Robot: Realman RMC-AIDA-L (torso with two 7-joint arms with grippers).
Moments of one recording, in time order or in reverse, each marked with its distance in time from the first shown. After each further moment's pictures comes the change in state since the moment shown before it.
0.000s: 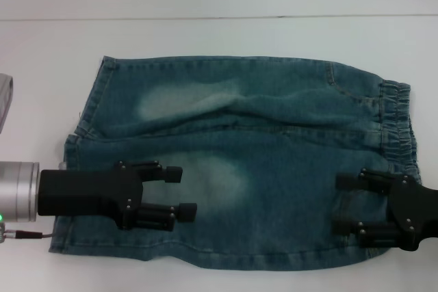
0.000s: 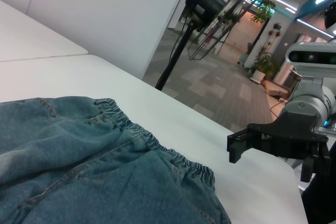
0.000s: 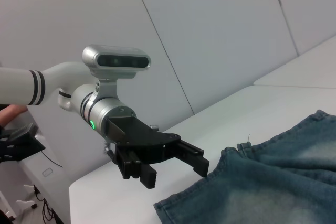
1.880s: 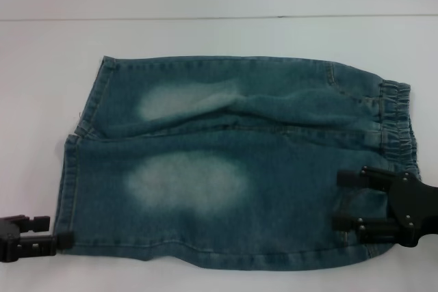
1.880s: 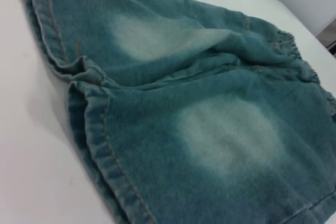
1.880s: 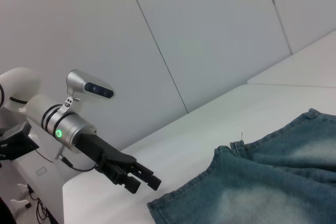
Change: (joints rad) left arm 0.189 0.024 -0.270 0.280 0.304 0.023 -0.289; right arm 0.002 -0.002 0.000 -0.003 0.000 0.016 0.007
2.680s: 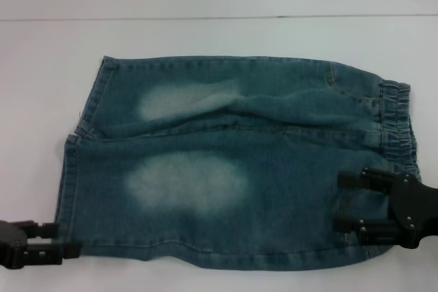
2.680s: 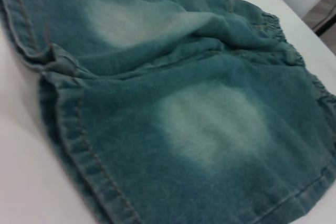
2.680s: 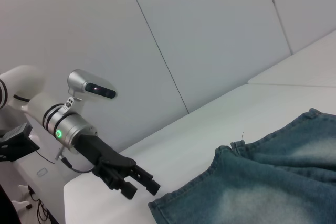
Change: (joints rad) left arm -0.018 -0.016 0.007 0.027 0.041 0.038 0.003; right arm -0.004 0.000 0.001 0.001 0.000 -0.004 0.000
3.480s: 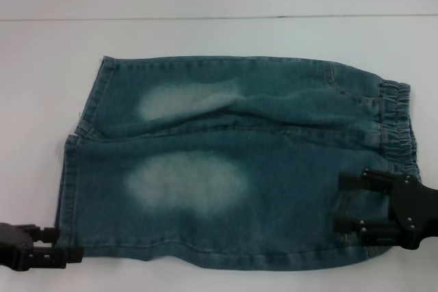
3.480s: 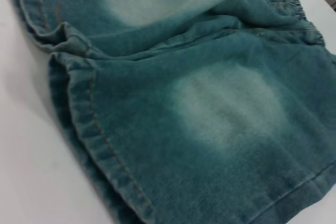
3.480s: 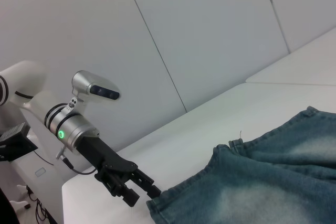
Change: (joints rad) left arm -0.028 -0.019 0.001 0.018 0.074 -0.029 -0.013; right arm -0.004 0.000 -0.001 0.000 0.000 0.004 0.000
